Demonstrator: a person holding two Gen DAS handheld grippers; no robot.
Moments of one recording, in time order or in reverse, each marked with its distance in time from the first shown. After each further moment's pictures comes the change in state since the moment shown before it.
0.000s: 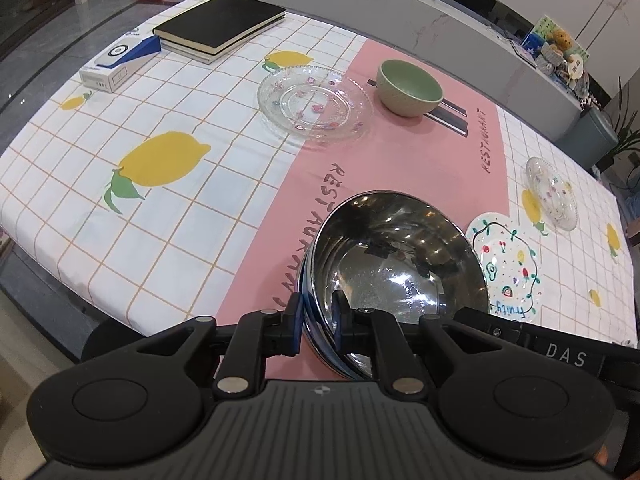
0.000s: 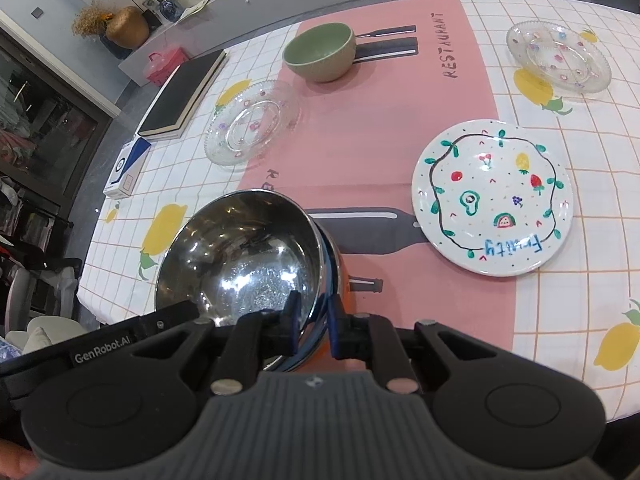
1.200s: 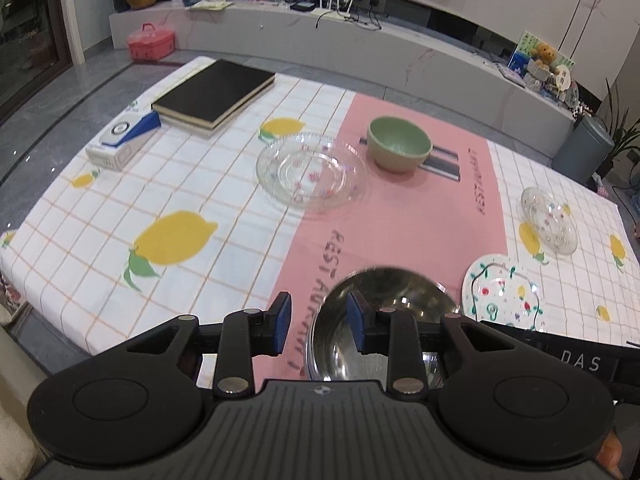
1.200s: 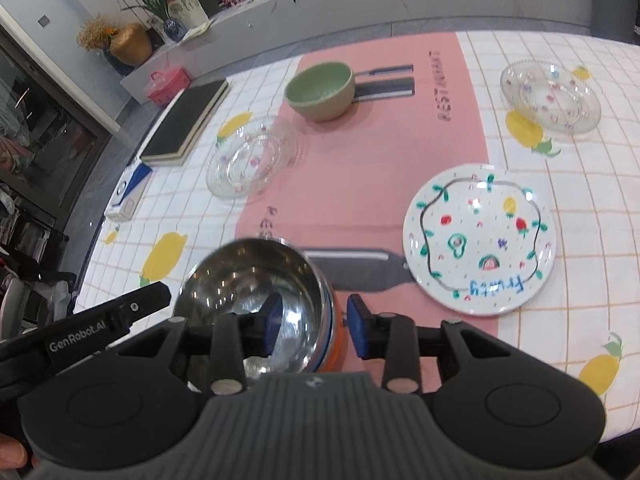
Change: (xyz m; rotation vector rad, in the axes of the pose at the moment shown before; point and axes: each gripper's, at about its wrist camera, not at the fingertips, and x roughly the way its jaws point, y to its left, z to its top) left arm -0.027 -0.011 0.027 0.093 -0.152 0.034; right arm -0.023 0.002 0.019 -0.021 -0.098 -0.015
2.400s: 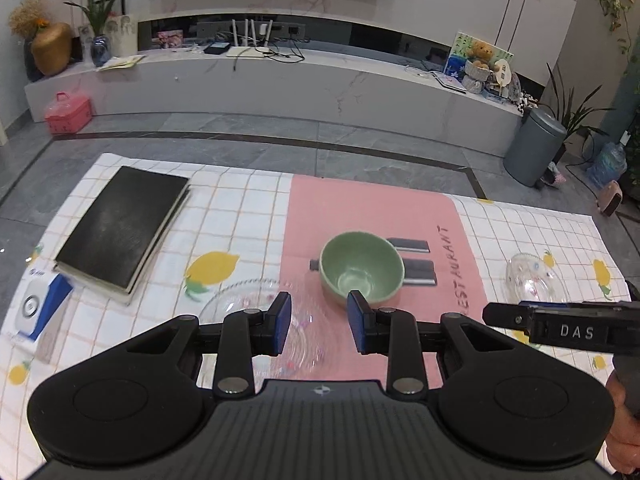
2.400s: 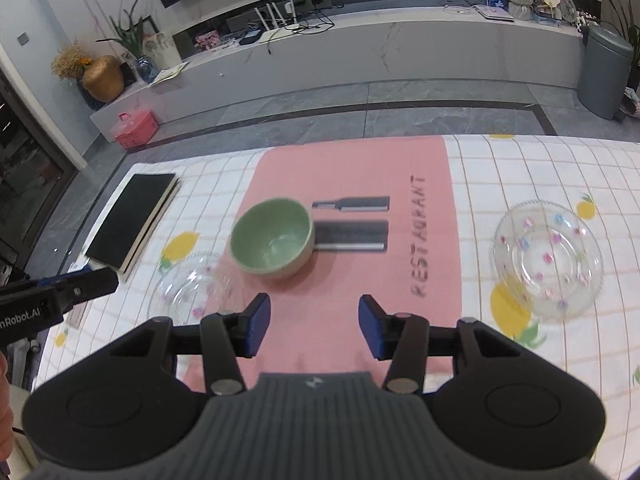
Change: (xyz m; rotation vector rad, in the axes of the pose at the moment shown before) left arm 0.089 -0.021 0.154 0.212 -0.057 -0.165; right arm 0.058 -0.019 0.165 -0.033 -0.115 -0.114
